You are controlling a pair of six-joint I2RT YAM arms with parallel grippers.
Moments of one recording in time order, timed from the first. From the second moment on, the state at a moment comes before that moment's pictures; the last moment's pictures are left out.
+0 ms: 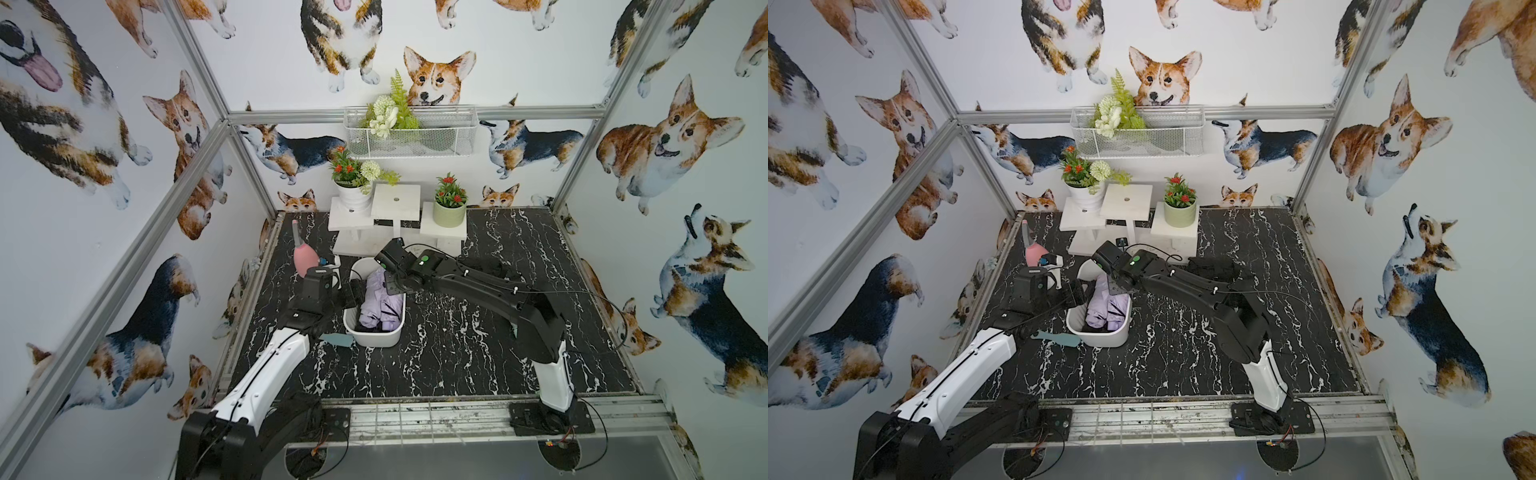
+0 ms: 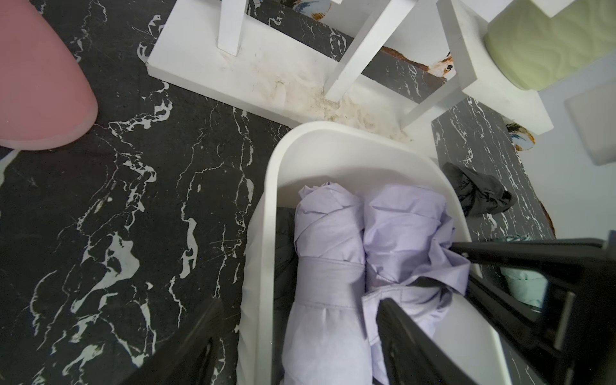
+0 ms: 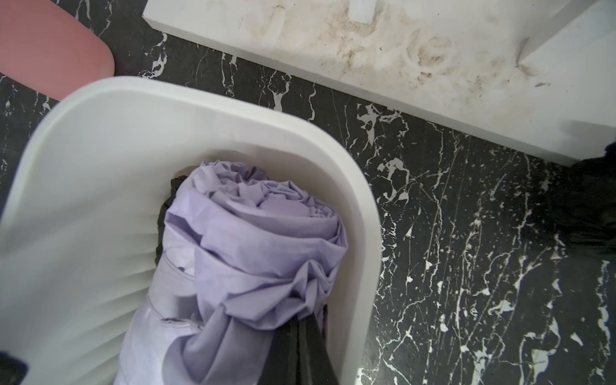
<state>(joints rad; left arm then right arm) -0.23 1.04 0.64 -0.24 0.14 -0.43 1.00 2.05 1.81 -0.83 0.27 0.68</state>
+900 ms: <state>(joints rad) -0.24 1.04 0.64 -0.25 0.14 -0.41 0.90 1.54 1.39 -0.80 0.22 0.60</state>
